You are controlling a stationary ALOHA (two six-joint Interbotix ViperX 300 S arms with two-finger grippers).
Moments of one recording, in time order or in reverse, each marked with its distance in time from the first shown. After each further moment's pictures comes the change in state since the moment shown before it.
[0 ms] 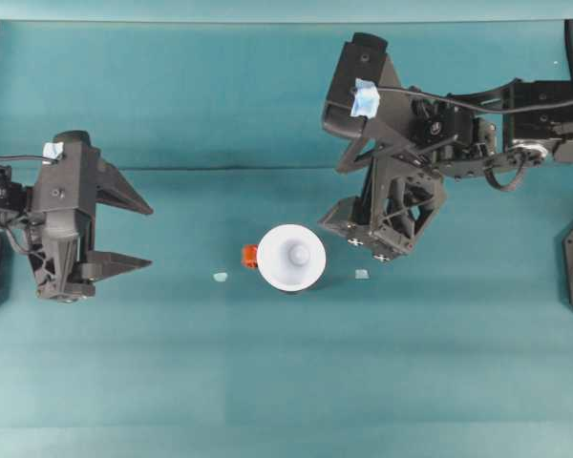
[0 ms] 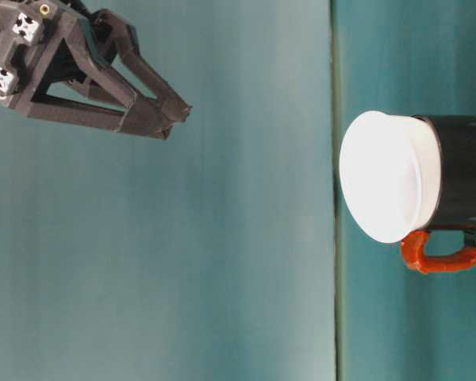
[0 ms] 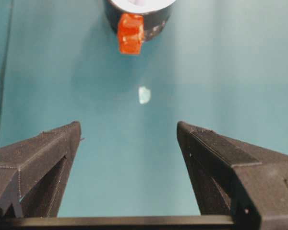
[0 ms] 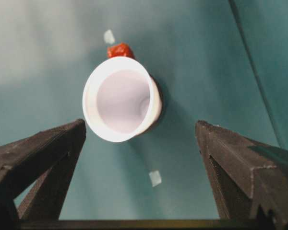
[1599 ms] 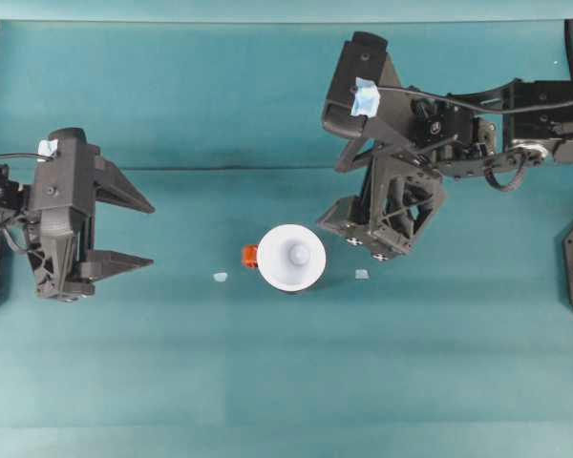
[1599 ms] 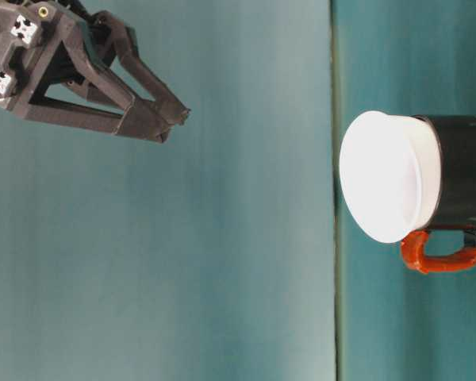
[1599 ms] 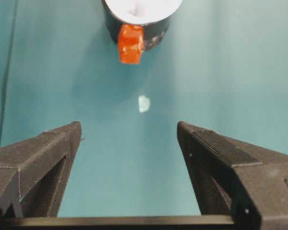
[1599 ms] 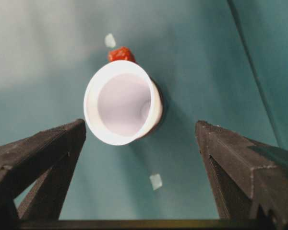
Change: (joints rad) left arm 0.000 -0.008 0.002 0.002 -0.020 0.000; right arm 0.000 0.000 0.000 0.000 -0.009 0.000
